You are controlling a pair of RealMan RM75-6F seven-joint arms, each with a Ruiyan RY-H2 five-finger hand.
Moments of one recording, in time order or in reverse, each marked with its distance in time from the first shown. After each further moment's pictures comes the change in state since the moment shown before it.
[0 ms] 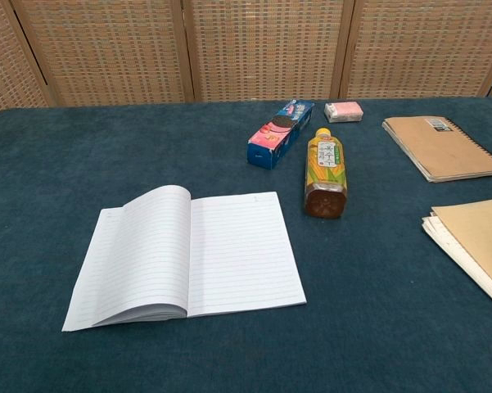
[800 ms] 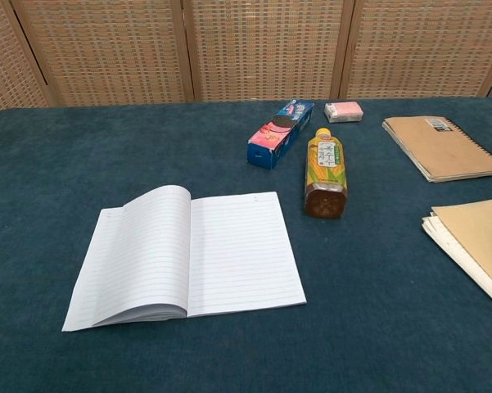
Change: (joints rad) left arm -0.004 -0.023 0.000 0.007 0.009 -0.008 0.007; right arm 0.000 0.003 0.001 -0.004 0.016 -0.011 0.003
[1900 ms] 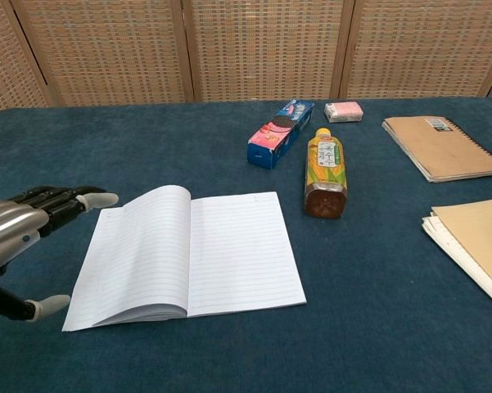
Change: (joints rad) left arm -0.171 -0.306 -0.016 -0.021 -0.043 -0.283 0.301; right arm -0.002 0.026 0.018 -0.003 0.031 0.008 0.087
